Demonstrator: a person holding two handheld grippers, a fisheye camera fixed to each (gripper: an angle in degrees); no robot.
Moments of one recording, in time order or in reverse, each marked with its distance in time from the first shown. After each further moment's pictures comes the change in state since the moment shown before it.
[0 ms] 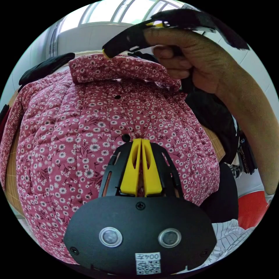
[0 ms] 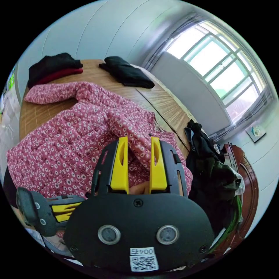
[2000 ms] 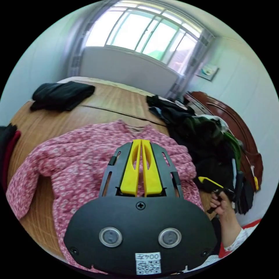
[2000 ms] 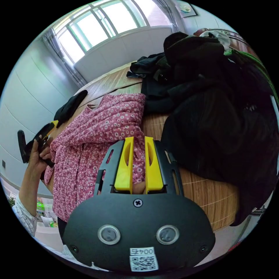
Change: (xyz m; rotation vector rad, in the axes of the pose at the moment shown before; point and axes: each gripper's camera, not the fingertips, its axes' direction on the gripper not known) left arm 0.041 -0.217 0.005 0.302 0.007 -0.082; right arm 0.225 0.369 0.075 -0.240 -0.254 0.929
